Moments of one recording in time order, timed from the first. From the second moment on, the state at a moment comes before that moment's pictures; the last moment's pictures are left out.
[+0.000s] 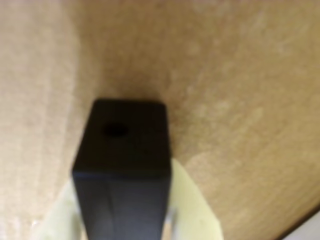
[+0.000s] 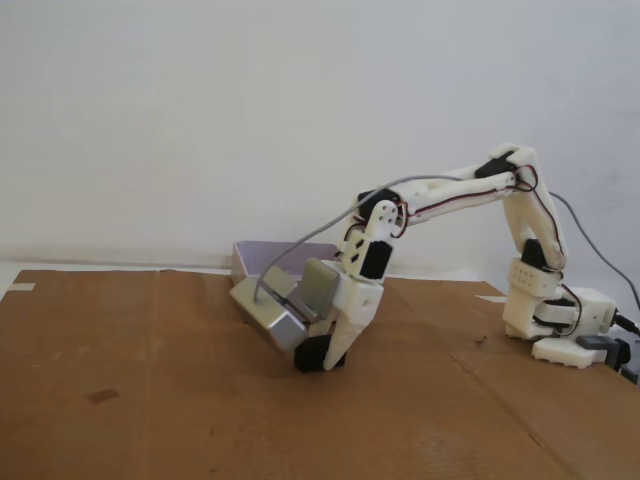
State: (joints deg) arm -7.3 51.9 68.9 58.8 -2.5
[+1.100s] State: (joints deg) arm -7.5 61.6 69.1 58.9 0.8
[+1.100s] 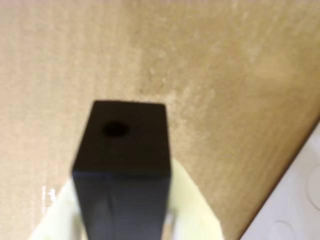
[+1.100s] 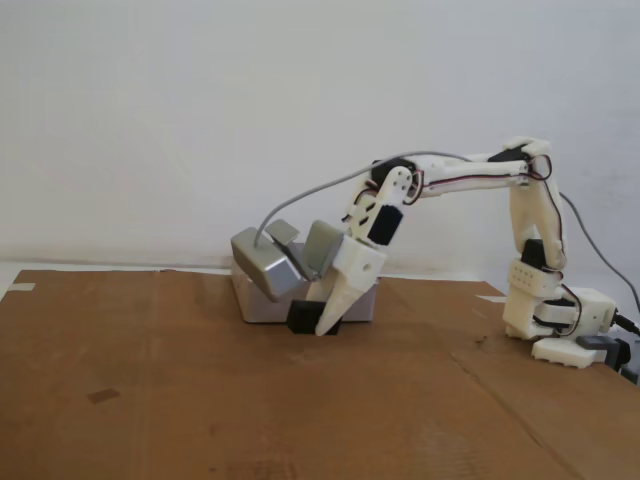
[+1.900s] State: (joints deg) arm -10.4 73.7 69.1 58.9 0.8
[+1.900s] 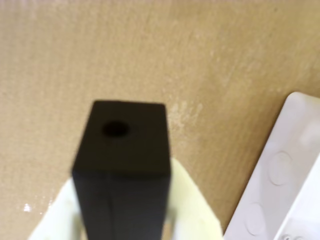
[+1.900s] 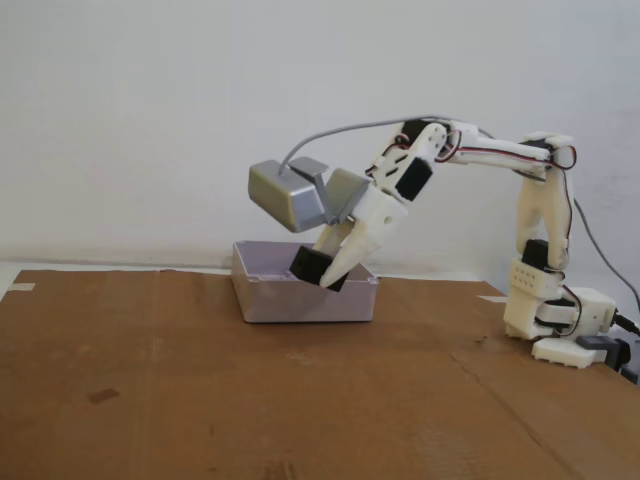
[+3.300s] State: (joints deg) arm 18.6 79.2 69.2 59.0 1.3
